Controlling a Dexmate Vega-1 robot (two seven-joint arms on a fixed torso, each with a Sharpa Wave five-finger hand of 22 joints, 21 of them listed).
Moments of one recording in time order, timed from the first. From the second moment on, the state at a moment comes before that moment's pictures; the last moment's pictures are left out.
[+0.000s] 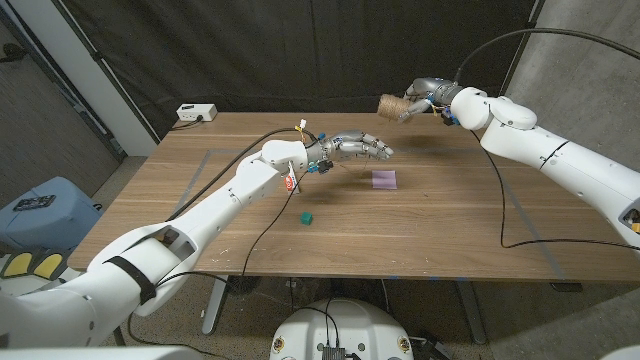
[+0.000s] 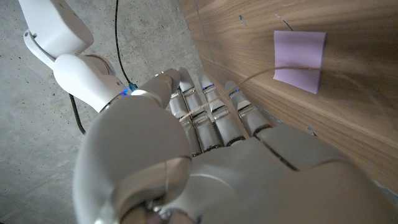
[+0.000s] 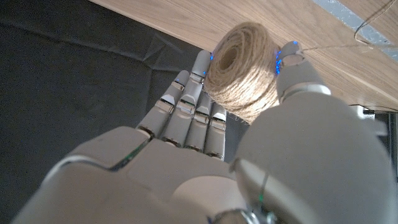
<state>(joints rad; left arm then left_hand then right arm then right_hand) 0.47 0.37 0.69 -1.29 -0.39 -0.06 -0.59 1.12 0.10 0.52 -0.16 0.36 0.92 -0.03 0.34 0.21 0.83 -0.13 0.49 0.50 0.72 -0.12 0.28 0.21 0.44 0.01 0.26 0.19 -0.32 -0.87 -0.80 -1.63 -0.38 -0.29 0.18 0.96 -0.17 0.45 -0.17 0.17 0.78 0.04 0.33 0.22 0.79 -0.01 0.42 0.34 0.87 -0.11 0.40 0.47 0.57 -0.05 0.21 0.17</state>
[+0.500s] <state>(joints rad) 0.46 0.37 0.69 -1.30 -0.39 -0.07 -0.61 1.13 0.10 0.52 -0.16 0.36 0.93 -0.03 0.34 0.22 0.83 -0.14 0.48 0.51 0.73 -0.12 0.27 0.21 0.44 0.01 0.26 0.19 -0.31 -0.87 -0.82 -1.60 -0.39 -0.28 0.19 0.96 -0.17 0.44 -0.16 0.17 0.78 0.04 0.33 0.22 0.79 -0.01 0.42 0.34 0.87 -0.11 0.39 0.47 0.57 -0.05 0.21 0.17</state>
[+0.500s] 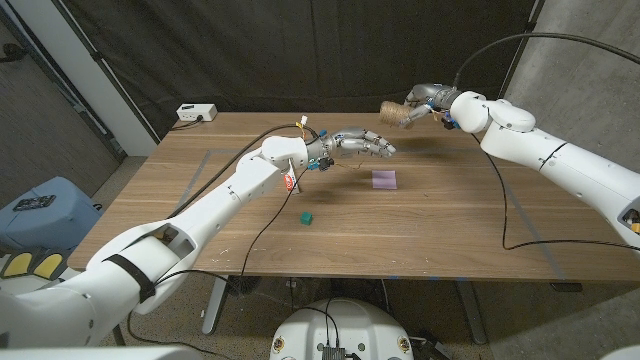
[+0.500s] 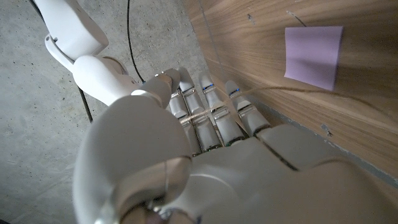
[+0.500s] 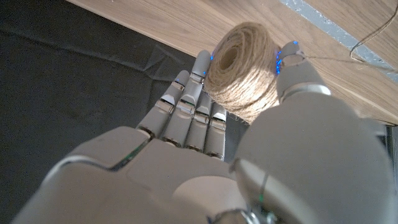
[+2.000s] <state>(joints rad) 0.46 0.39 0.67 -1.36 -0.42 -0.11 -0.64 1.12 0.10 0.51 -0.16 0.36 0.94 -0.03 0.35 0.22 0.85 -0.14 0.47 0.53 0.74 -0.13 0.27 0.21 0.45 0.01 0.26 0.19 -0.34 -0.89 -0.83 -1.53 -0.39 -0.22 0.19 0.96 -0.17 0.44 -0.16 0.18 0.78 0.04 0.33 0.22 0.79 -0.01 0.42 0.34 0.87 -0.11 0.37 0.47 0.58 -0.05 0.21 0.17</state>
